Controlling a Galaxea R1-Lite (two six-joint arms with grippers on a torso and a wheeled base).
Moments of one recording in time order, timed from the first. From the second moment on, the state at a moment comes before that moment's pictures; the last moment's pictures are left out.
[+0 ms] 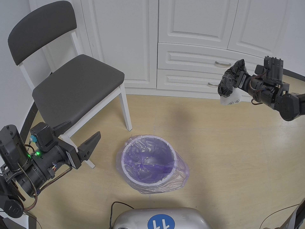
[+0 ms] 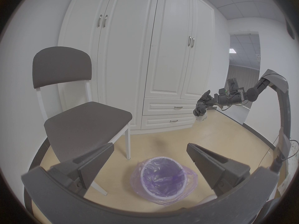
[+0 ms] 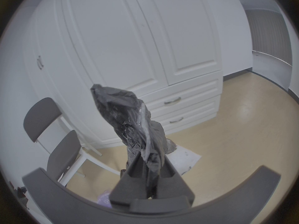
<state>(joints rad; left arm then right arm) -0.47 1.41 -0.25 -1.14 0.06 0.00 0.19 1.82 -1.19 -0.50 -0.14 0.37</state>
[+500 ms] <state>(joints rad) -0.47 1.36 -0.25 -1.13 0.06 0.01 0.48 1.77 -0.88 -0.86 -0.16 0.15</state>
